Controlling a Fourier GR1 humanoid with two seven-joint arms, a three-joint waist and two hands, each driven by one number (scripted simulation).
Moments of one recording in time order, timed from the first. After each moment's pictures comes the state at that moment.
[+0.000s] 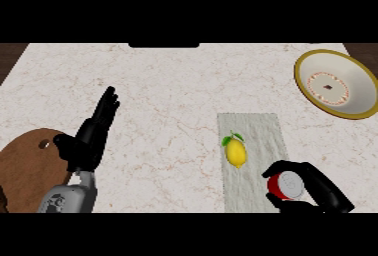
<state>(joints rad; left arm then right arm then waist) -0.14 0.09 -0.06 -1.54 -0.02 0.09 0.08 0.13 -0.28 0.13 -1.63 0.48 0.35 -0.11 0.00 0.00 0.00</state>
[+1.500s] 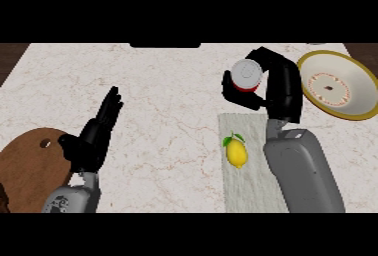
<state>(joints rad) -0.14 0.06 -0.07 -1.57 -0.06 0.09 0.11 -0.56 -0.02 0.09 -1.49 0.79 -0.34 0.38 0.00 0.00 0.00</state>
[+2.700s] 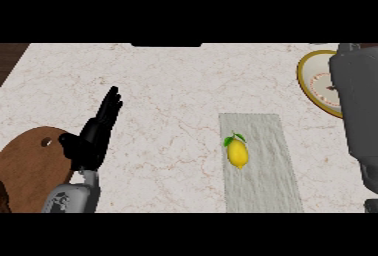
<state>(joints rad) -0.15 0.06 -0.05 -1.53 -0.05 0.06 0.07 -0.99 -0.33 -0.16 -1.11 0.95 -0.17 0.61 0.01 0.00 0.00</state>
